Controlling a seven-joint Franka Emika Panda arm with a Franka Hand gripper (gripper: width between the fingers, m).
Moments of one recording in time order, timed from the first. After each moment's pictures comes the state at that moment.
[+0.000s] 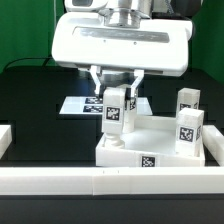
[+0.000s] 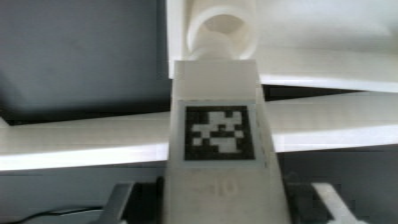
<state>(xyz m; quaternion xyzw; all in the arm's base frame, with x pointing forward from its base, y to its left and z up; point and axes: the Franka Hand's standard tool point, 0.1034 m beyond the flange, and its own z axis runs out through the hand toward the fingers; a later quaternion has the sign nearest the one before) 0.585 -0.023 0.104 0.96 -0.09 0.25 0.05</state>
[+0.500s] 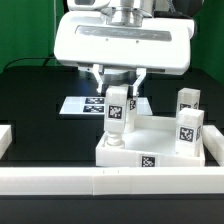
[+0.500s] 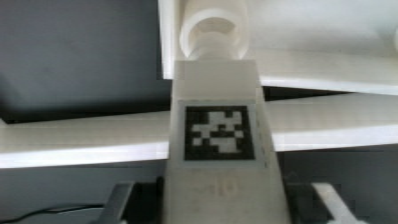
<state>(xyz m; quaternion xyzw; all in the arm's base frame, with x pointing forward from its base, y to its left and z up) 0.583 -0.023 0.105 0.96 -0.09 0.25 0.05</state>
